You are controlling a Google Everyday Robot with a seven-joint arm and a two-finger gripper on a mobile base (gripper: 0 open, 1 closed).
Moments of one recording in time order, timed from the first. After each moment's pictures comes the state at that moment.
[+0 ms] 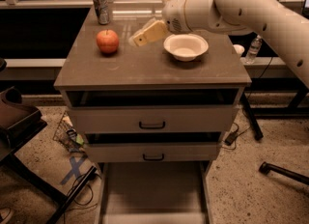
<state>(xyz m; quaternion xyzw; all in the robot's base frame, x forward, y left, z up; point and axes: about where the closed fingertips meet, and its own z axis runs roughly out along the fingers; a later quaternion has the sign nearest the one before) 0.703 0.016 0.961 -0.48 0.66 0.20 0.54</state>
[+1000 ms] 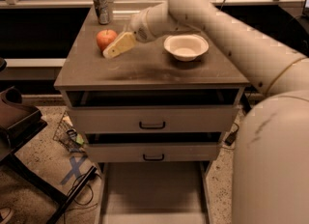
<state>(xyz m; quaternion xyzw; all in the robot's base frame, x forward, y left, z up) 0.746 0.100 0.888 -0.51 0.68 0.24 0.46</state>
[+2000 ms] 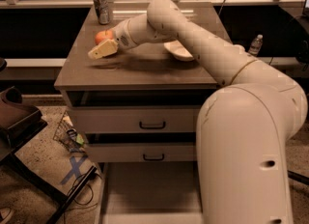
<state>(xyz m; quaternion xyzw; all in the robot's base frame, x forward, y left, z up) 0.775 0.167 0.847 -0.50 0.68 0.30 0.44</state>
